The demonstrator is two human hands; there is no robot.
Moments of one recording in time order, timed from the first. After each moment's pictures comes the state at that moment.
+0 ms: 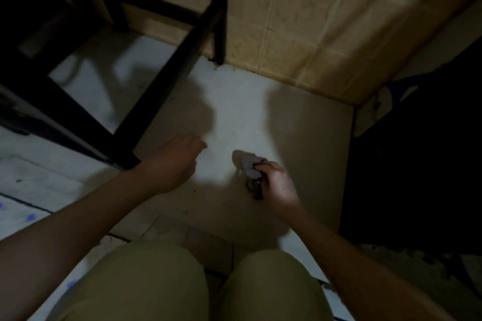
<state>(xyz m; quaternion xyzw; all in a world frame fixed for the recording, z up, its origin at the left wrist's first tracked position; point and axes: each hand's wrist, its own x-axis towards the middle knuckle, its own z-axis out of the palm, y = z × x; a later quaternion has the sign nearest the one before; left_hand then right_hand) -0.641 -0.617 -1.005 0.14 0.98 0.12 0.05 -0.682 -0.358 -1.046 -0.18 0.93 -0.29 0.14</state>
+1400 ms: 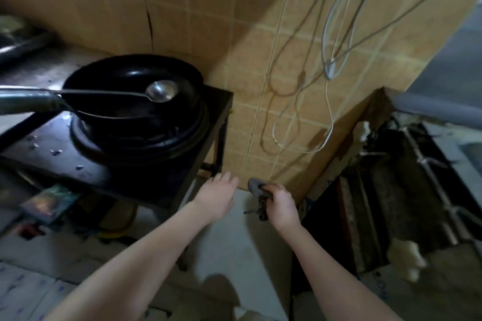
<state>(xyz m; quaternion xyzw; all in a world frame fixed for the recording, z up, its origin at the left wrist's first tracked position) -0.633 -0.582 -0.481 0.11 0.99 0.05 0.05 -0.653 -0.404 -0.498 -0.09 0.95 -0.28 0.04</state>
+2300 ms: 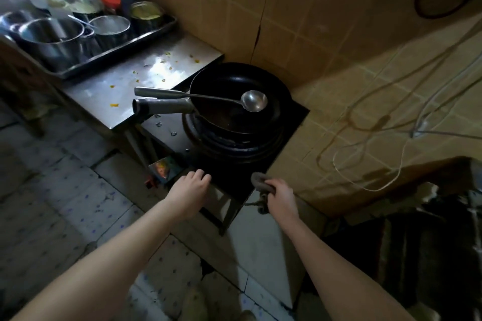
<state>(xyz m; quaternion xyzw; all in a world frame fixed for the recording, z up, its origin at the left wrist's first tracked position) -0.501 -0.771 -0.376 -0.09 0.99 0.06 0.12 -0.614 -0.565 -0.366 -0.16 0.93 -0.27 0.17</state>
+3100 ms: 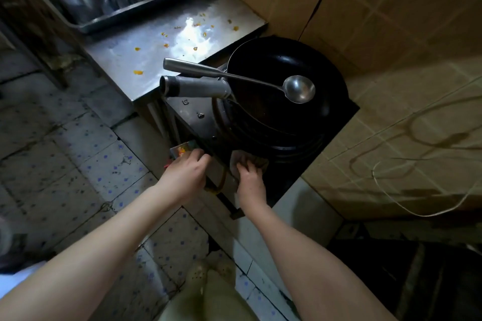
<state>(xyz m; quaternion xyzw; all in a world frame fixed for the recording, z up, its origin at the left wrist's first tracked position) -0.495 -0.846 -0.396 -0.17 0.97 0.13 0.07 -0.607 -0.708 -0.463 -0.30 0.93 -0.10 0.19</state>
